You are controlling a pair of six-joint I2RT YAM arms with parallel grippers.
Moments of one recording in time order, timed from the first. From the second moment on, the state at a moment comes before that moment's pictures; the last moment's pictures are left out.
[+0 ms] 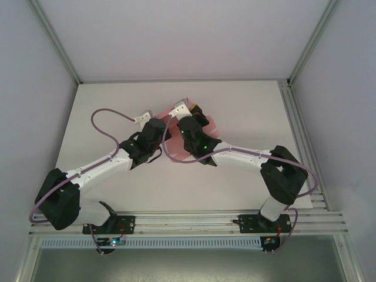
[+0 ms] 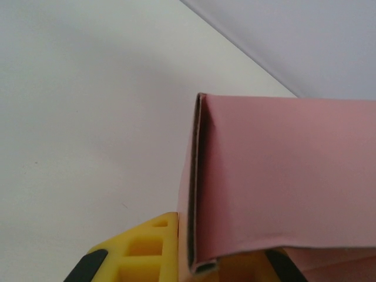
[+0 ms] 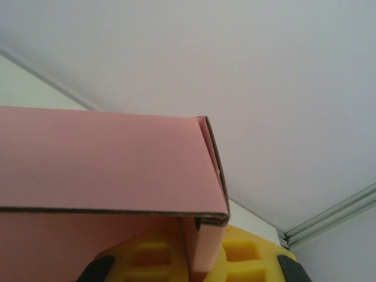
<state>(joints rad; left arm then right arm) -0.64 1.36 0.89 -0.15 -0.32 -1.02 0.87 1.68 1.08 0.37 0.92 -0.46</state>
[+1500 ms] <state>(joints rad) -0.61 1.38 1.25 -0.73 0.28 0.52 0.26 0.75 0.74 -0.23 -0.06 0.22</state>
